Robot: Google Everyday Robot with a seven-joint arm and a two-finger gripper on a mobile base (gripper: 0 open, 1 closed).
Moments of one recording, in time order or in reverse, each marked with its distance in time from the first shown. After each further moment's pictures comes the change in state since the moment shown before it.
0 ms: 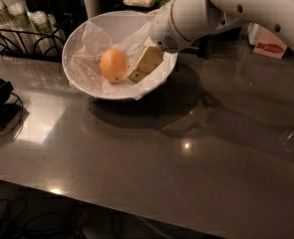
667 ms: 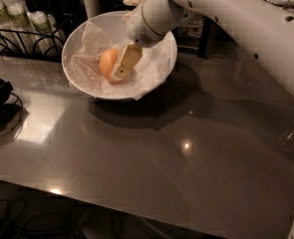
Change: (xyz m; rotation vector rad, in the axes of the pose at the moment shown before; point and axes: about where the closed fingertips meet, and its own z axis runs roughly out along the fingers) arm -0.014 -0.024 0.079 -0.098 0.029 -0.122
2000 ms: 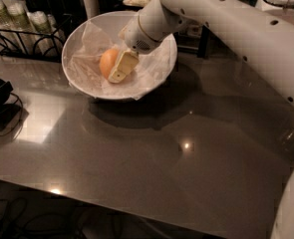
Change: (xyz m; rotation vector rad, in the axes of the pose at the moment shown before) arm 0.018 0.006 0.020 -0.044 0.040 0.045
